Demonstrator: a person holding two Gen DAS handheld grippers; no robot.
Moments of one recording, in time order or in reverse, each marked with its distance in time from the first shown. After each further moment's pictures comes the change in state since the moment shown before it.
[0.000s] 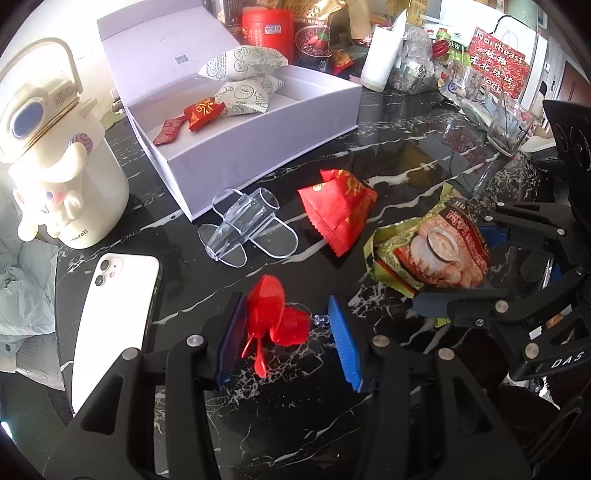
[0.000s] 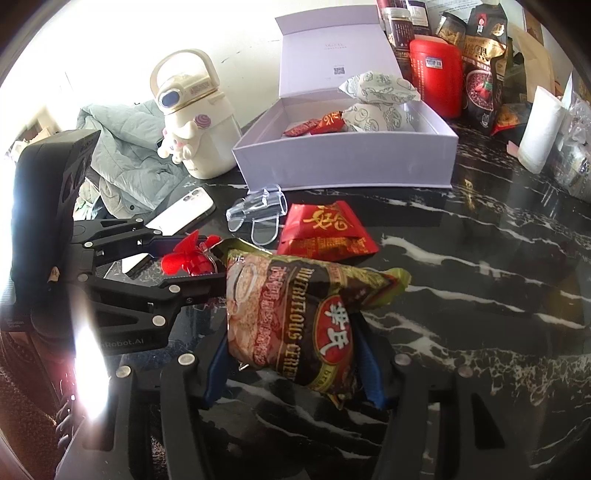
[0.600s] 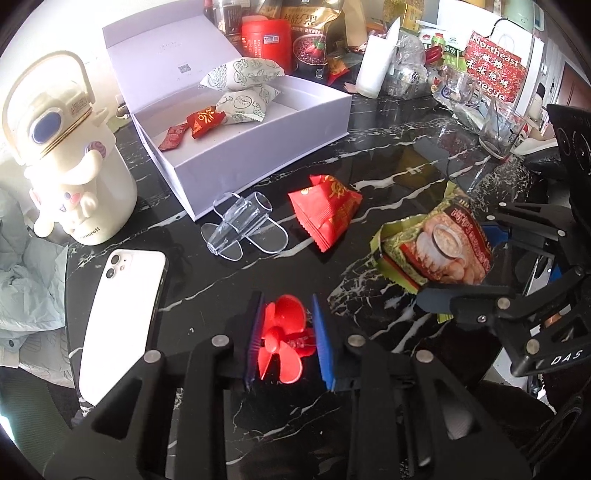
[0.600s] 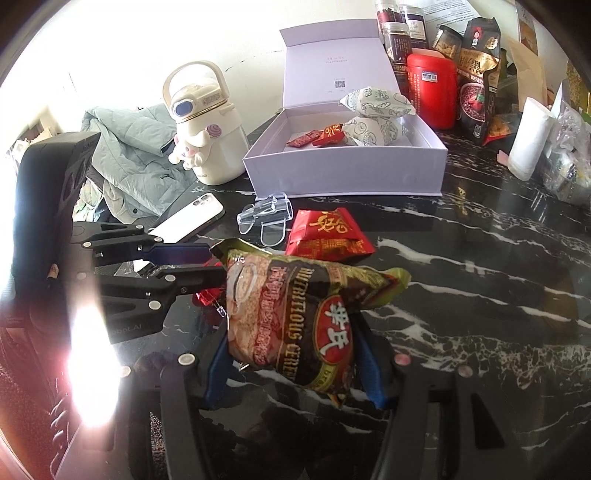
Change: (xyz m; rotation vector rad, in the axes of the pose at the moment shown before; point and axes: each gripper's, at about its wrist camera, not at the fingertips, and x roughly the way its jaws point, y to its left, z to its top) left arm -0.020 -0.007 -0.005 -0.008 -0.010 0.004; right arm -0.021 0.008 -0.007 -0.002 -0.028 -0.013
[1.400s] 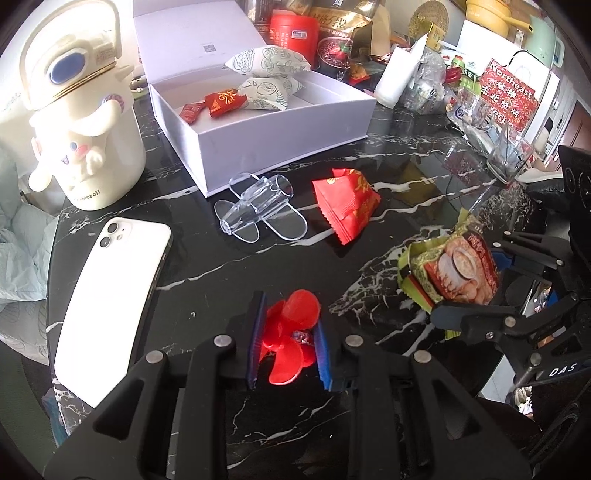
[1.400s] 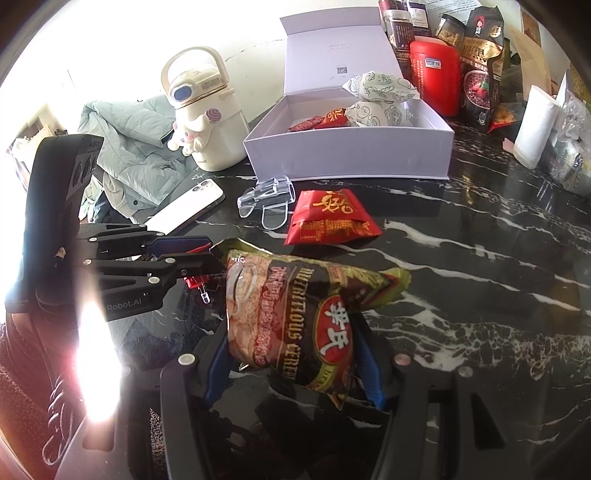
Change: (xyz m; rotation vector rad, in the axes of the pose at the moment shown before) left arm 0.010 0.023 -0.013 -0.121 -0.015 -0.053; right arm 0.013 -0.002 -0.007 0.009 0.041 0.019
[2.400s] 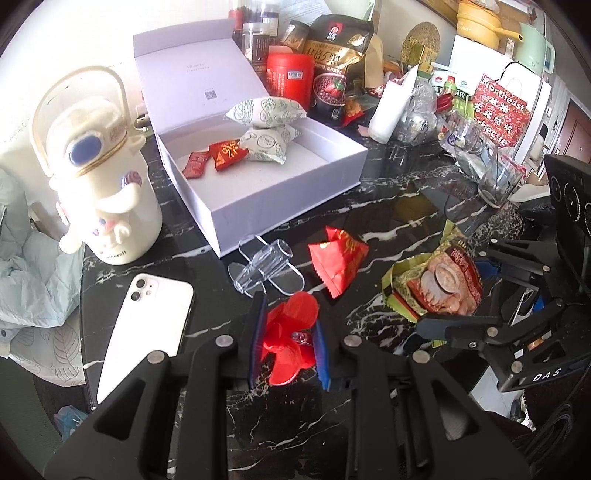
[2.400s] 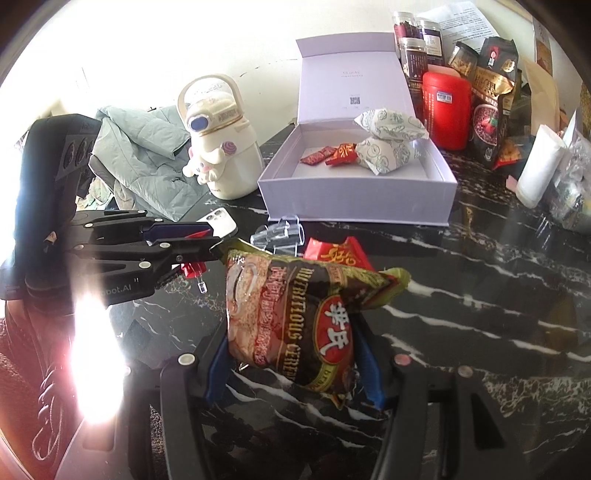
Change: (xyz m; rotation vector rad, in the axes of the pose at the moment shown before) left arm -0.038 -0.006 0.037 0.030 -0.088 0.019; right arm -0.027 0.005 0.033 -0.058 -0.052 0.010
